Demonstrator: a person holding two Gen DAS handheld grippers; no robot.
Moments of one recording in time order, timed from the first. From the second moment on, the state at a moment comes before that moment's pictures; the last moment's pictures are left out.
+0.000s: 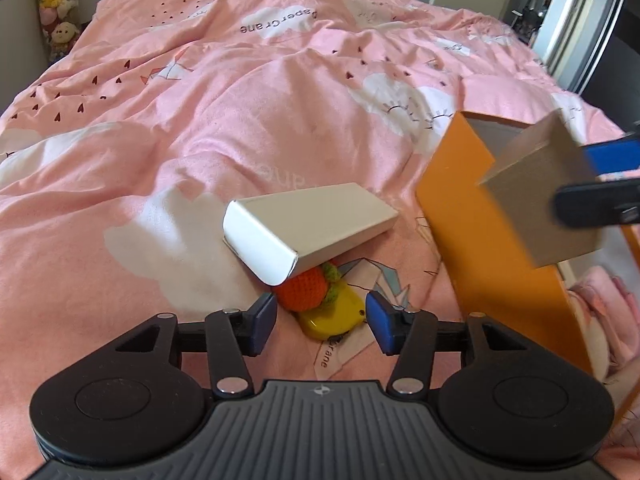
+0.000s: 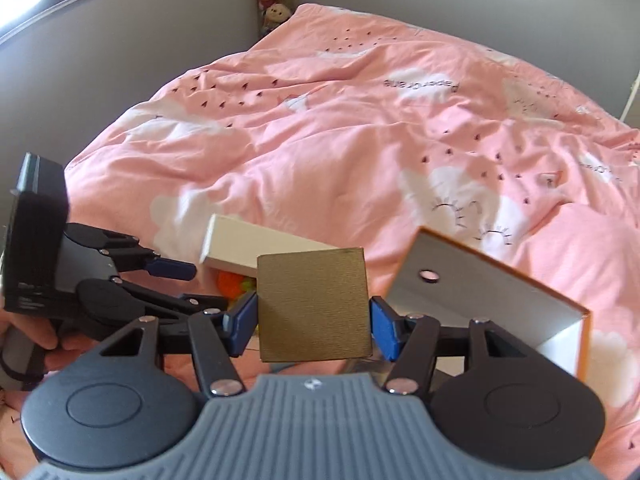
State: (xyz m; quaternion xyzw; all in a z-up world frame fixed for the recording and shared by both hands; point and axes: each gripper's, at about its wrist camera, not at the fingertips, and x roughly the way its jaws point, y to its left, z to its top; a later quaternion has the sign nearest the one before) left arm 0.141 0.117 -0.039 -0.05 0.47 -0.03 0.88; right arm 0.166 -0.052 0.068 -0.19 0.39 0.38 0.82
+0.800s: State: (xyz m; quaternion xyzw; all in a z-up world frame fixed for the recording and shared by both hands) left arm 0.182 0.089 -0.105 -0.13 0.54 0.10 0.83; right arm 0.228 -0.151 0.023 -0.25 0.43 0.32 0.81
